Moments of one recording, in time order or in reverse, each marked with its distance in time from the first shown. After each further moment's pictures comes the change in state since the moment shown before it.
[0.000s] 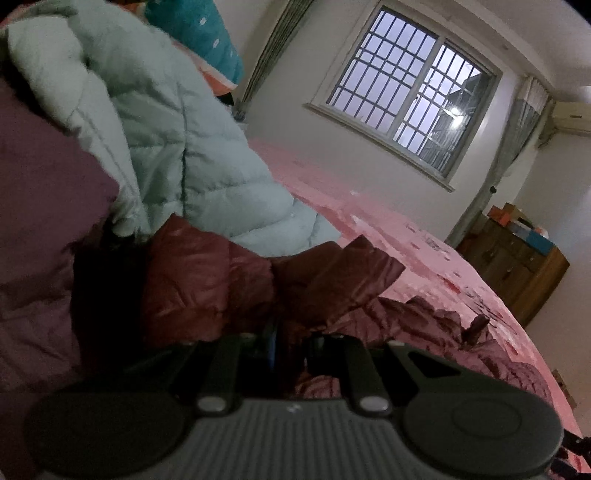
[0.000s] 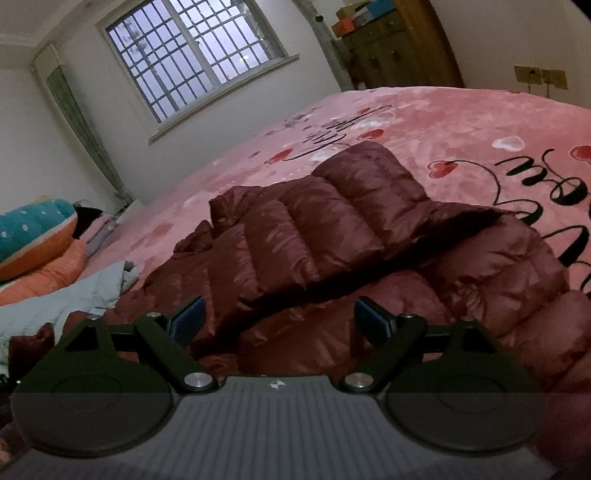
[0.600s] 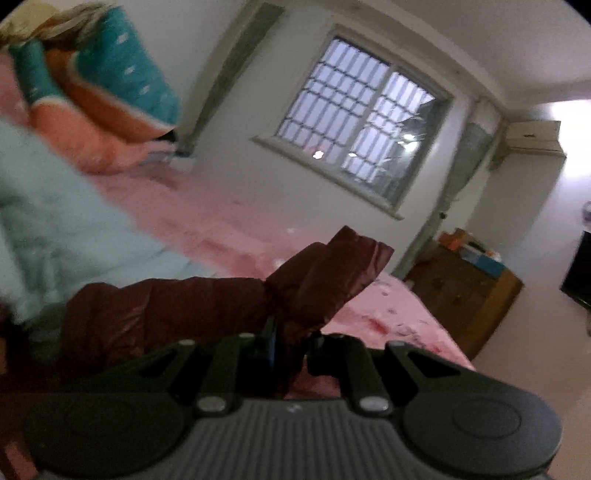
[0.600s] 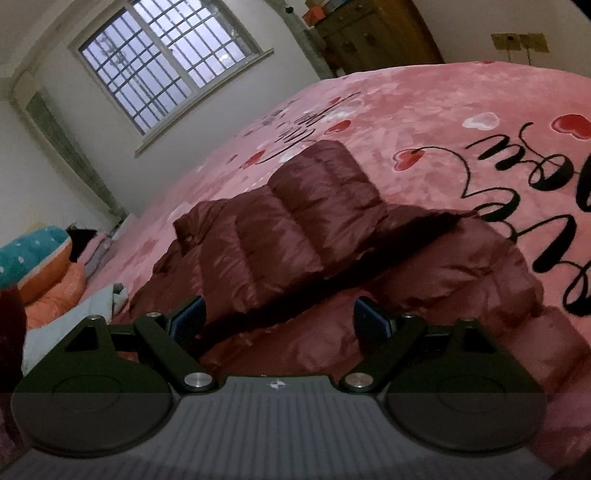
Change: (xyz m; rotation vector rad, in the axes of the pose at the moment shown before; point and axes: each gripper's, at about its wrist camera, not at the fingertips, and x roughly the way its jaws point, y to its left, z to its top) left arm -0.012 -0.114 0.055 0.033 -0.102 -0.157; right arm 0.005 -0.042 0.014 0.135 0.017 0.021
